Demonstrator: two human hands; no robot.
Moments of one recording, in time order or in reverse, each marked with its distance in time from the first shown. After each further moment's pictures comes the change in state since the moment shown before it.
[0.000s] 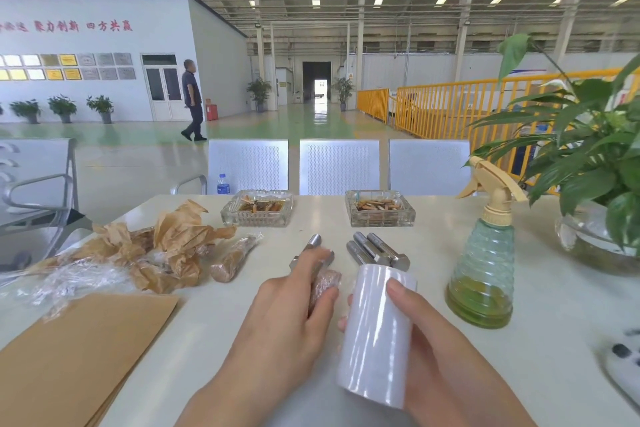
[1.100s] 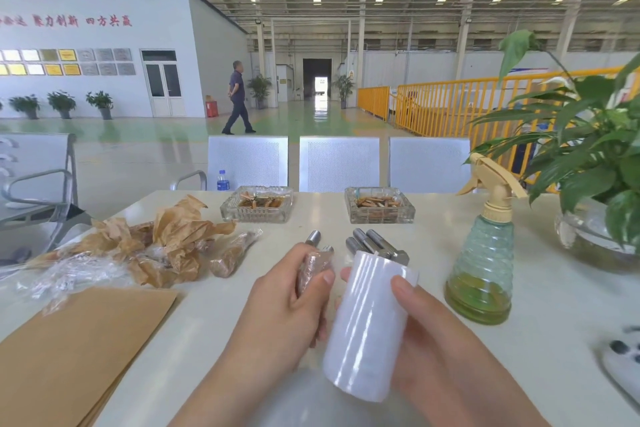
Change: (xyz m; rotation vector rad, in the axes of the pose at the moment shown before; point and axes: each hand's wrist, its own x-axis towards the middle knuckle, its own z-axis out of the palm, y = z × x) left_hand 0.004 0.010 -0.003 -0.437 0.016 -0.204; right_hand -0.007 0.009 -0.016 0.027 -0.232 -0.001
